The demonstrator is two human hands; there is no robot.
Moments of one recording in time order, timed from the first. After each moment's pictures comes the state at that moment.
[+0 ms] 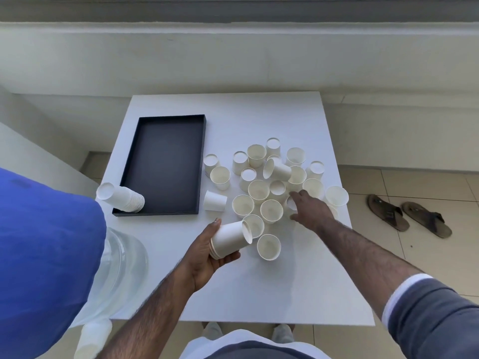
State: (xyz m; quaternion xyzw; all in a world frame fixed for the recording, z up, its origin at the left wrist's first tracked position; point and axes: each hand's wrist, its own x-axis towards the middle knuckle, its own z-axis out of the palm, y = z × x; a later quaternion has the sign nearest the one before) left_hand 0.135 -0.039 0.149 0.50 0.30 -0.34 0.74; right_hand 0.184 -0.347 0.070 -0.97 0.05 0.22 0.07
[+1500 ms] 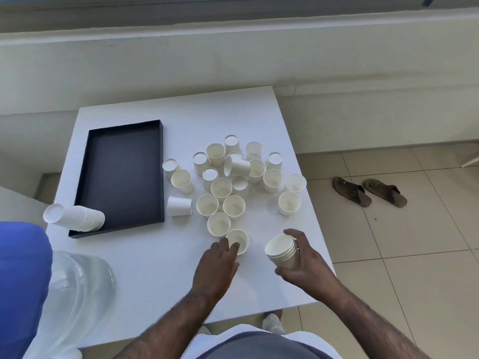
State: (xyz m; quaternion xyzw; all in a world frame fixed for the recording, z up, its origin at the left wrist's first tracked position) left_hand 0.082 -0.105 0.060 0.94 -0.32 -0.12 0.06; right_hand -0.013 -0.334 0.147 -0.85 0.20 0.16 0.47
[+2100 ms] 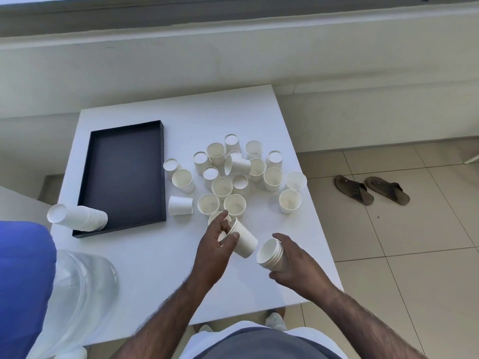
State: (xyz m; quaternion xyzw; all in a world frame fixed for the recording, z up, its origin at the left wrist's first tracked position) left_hand 0.099 -0.115 0.119 0.77 -0.03 -0.23 0.60; right_hand -0.008 -0.320 0.132 -0.88 0.17 0.18 0.40
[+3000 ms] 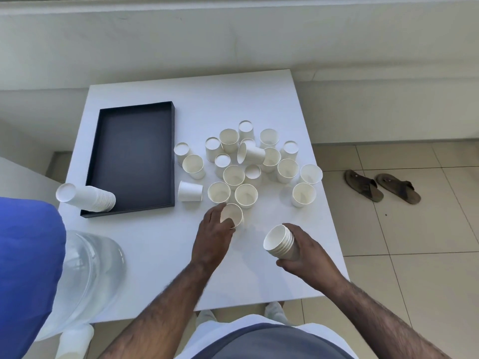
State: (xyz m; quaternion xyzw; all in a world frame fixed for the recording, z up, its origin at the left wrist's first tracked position) left_hand 0.128 -0.085 0.038 0.94 -0.25 -0.05 0.23; right_hand 0.008 -0.320 0.121 -0.88 0.17 0.17 0.42
